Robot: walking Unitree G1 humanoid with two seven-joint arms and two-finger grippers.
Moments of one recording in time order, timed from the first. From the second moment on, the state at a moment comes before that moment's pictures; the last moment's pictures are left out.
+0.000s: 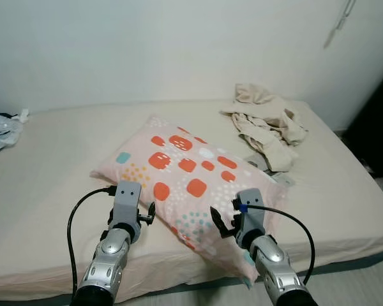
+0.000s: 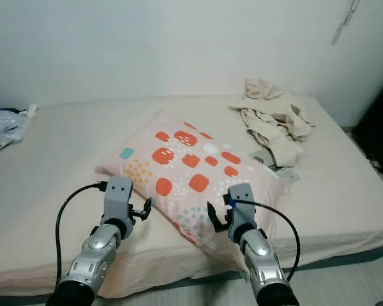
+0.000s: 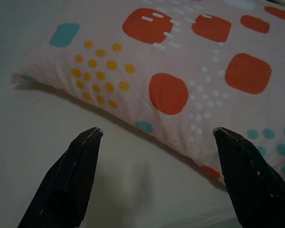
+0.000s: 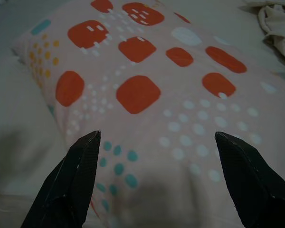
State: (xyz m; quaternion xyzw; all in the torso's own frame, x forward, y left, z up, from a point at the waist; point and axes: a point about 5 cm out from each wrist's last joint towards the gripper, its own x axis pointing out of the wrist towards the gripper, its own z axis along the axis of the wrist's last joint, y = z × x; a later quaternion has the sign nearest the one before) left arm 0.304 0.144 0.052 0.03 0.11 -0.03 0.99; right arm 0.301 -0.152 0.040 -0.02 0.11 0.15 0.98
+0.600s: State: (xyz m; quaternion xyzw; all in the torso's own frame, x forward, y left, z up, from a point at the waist) left arm 0.311 0.145 0.053 0.03 0.12 -0.01 0.99; right arm 0.314 -0.155 0.057 -0.03 0.07 0.12 0.99
